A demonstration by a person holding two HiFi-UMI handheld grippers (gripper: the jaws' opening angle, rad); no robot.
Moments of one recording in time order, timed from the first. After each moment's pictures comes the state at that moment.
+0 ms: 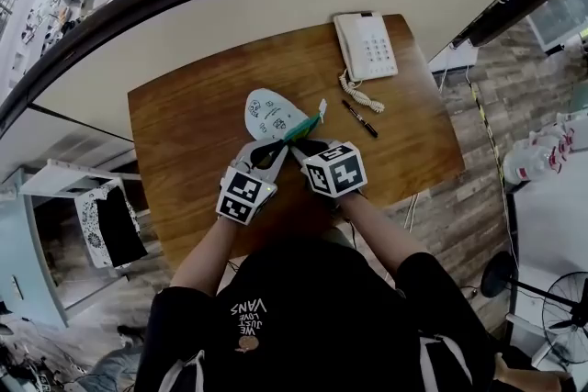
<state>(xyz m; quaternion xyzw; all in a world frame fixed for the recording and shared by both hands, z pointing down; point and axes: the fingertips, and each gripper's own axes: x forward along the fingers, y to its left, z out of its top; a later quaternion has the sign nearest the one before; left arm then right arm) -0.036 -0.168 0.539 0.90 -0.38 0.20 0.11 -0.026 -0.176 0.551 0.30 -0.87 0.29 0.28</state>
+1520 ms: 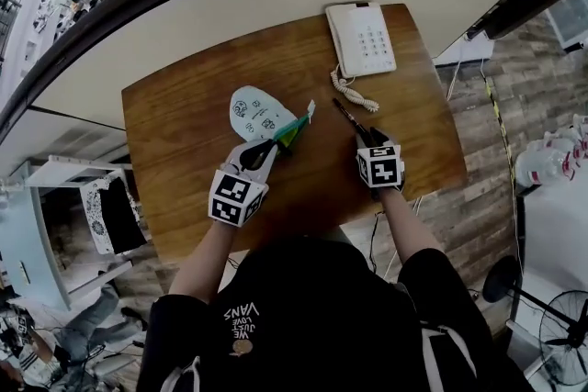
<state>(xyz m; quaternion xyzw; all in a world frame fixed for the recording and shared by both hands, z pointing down) -0.014 -0.183 0.552 0.86 -0.43 0.20 0.17 0.194 -0.246 0.641 0.46 -0.78 0.22 0.36</state>
